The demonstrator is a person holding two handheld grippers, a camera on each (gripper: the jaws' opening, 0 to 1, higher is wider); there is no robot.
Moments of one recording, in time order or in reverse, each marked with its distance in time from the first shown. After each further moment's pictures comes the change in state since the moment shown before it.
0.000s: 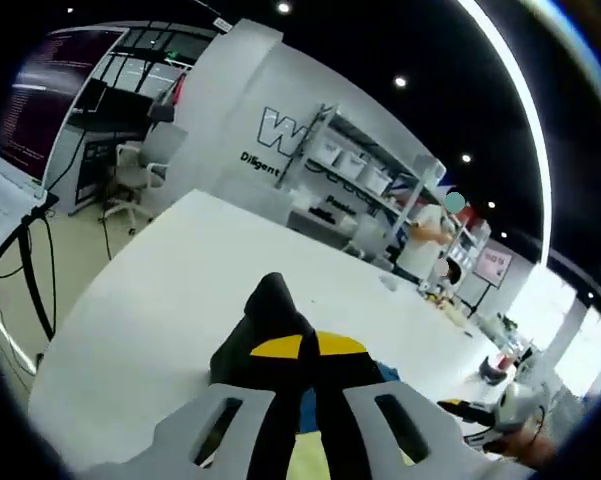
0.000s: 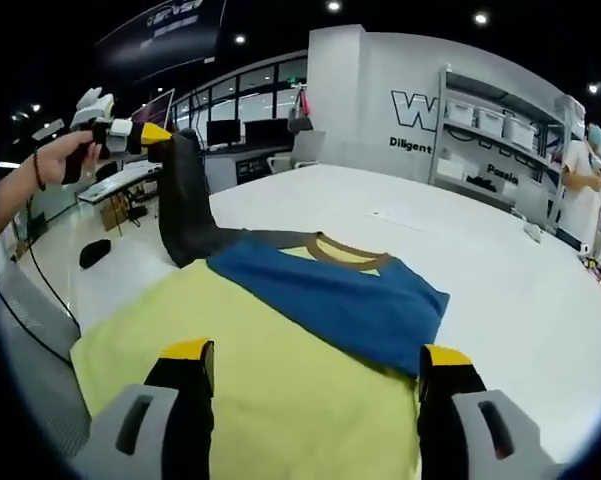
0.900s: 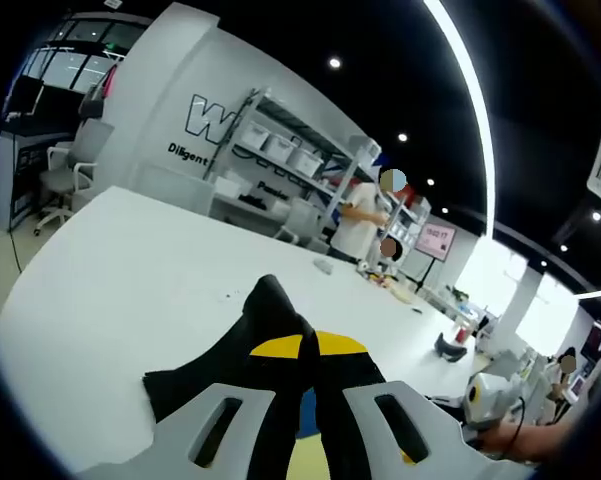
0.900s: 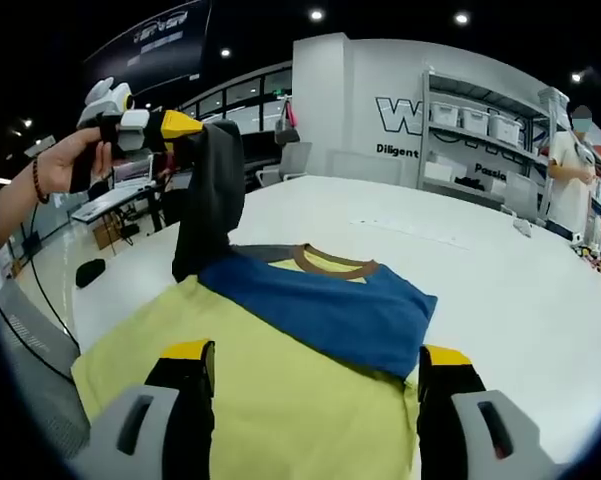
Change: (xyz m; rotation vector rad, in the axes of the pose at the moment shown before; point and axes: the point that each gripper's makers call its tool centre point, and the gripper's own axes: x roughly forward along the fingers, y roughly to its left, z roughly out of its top) left arm 0.045 -0.113 -0.023 0.069 0.057 -0.275; right arm -0.006 -0.011 0.005 0.057 -0.047 -0.032
